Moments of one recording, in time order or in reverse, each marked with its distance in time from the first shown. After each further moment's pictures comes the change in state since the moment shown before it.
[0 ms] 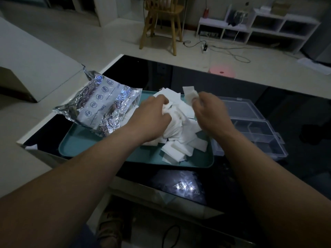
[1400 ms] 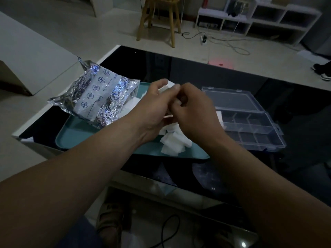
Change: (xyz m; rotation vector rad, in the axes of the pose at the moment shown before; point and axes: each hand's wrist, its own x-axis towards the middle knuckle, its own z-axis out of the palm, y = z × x) left_hand -0.021 0.038 -0.006 -1.252 -0.119 -0.356; right_hand -0.054 -0.059 -0.007 0.266 -0.050 -0.079
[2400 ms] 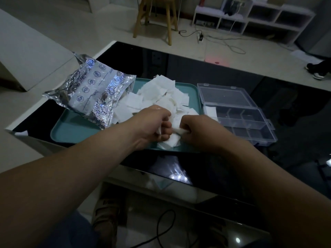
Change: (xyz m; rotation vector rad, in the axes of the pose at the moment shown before) left_hand -0.014 -0.029 -0.004 0.187 0.017 -0.254; right_hand -0.022 0.045 -0.024 -0.586 -0.531 0.038
